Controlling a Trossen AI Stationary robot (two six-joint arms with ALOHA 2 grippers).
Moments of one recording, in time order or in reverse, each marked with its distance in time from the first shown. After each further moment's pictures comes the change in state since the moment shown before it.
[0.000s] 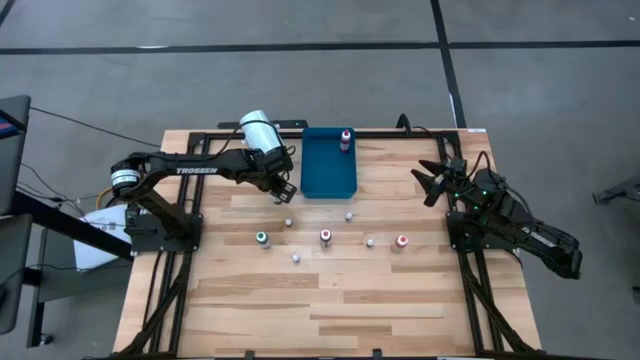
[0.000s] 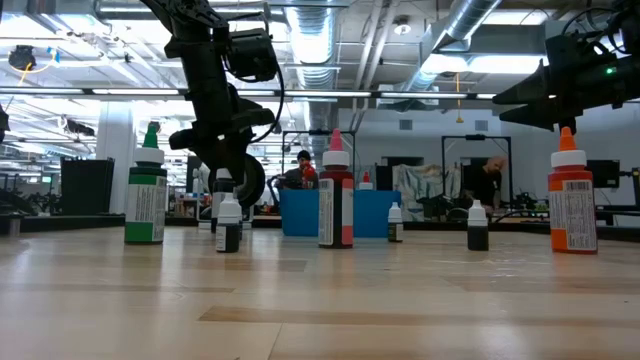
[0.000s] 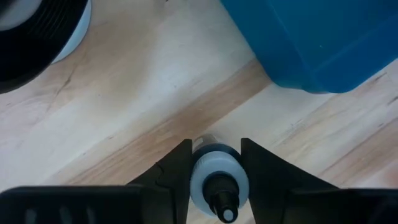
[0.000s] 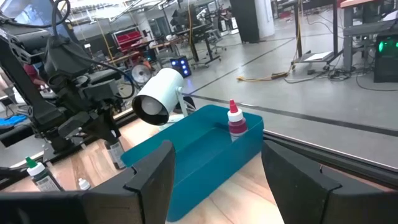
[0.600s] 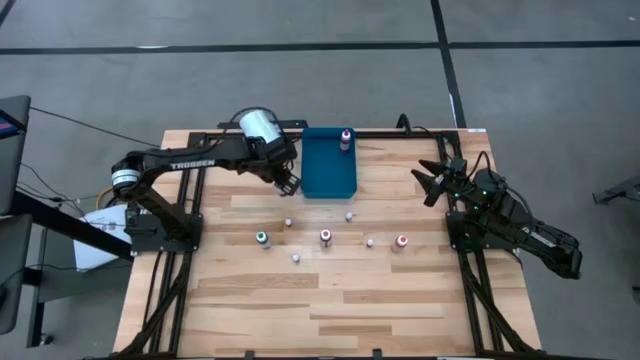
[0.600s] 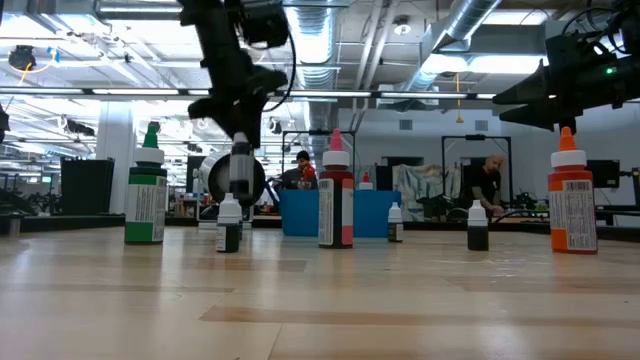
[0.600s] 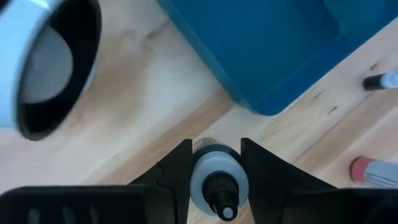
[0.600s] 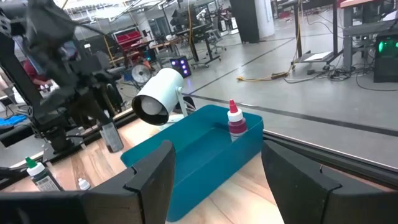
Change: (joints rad) left arm 0.000 0.001 0.234 -0.160 -0.022 0.083; right arm 0.000 0.000 0.000 0.000 0.000 0.000
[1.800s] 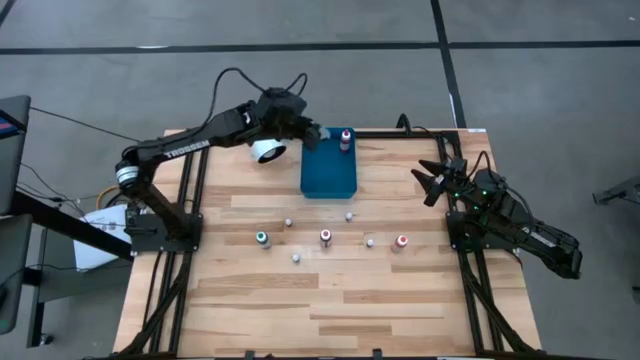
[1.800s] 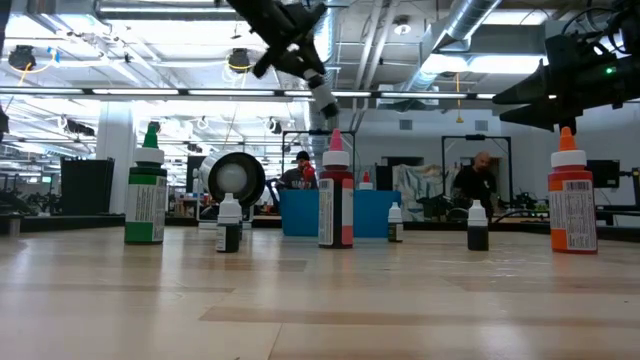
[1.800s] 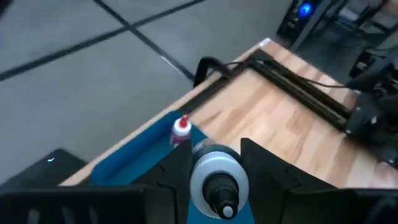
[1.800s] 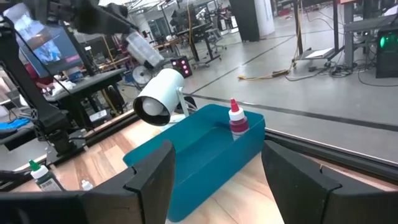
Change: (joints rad) left arm 0.103 0.051 0.281 0.382 0.007 0.228; right arm 0.001 0.000 0.000 -0.001 0.000 0.026
